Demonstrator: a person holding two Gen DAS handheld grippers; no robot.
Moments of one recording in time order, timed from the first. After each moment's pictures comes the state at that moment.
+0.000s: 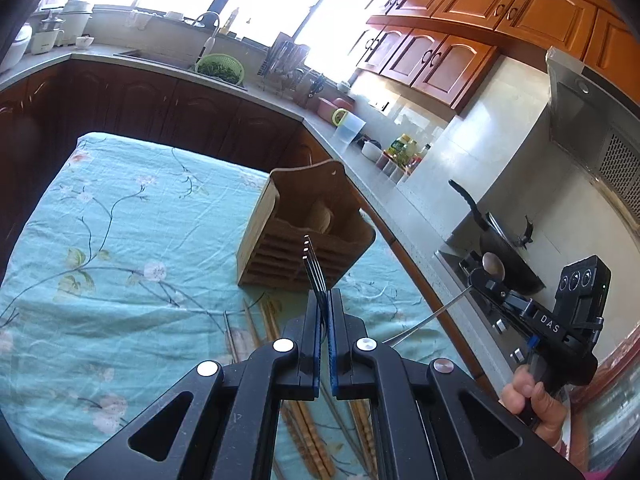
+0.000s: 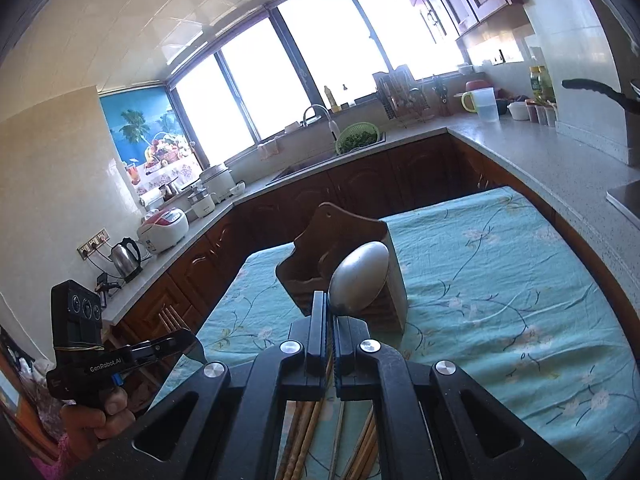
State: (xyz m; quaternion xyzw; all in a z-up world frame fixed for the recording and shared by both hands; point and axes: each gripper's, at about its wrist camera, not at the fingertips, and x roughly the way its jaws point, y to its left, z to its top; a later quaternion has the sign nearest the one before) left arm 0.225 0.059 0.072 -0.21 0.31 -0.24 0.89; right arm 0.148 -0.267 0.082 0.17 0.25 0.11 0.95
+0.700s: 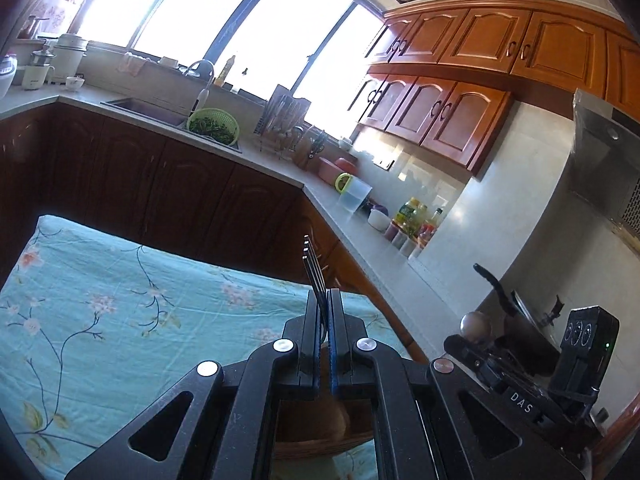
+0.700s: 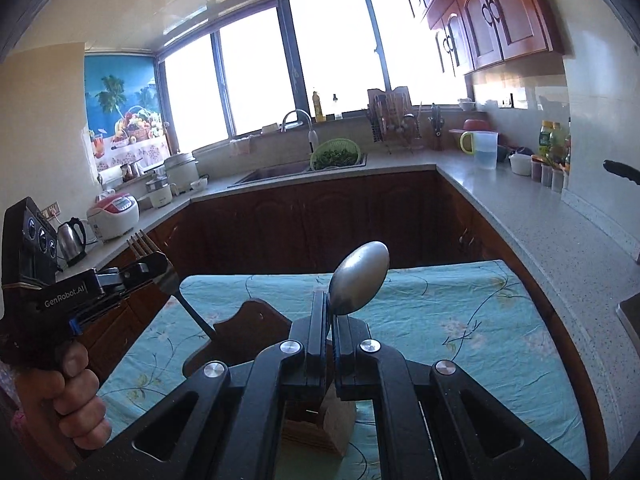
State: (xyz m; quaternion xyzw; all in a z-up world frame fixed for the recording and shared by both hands) left arm 0.407 -0.005 0.049 -0.22 0.23 -0.21 0.92; right arm 0.297 -0.259 0.081 0.07 0.25 0.06 0.96
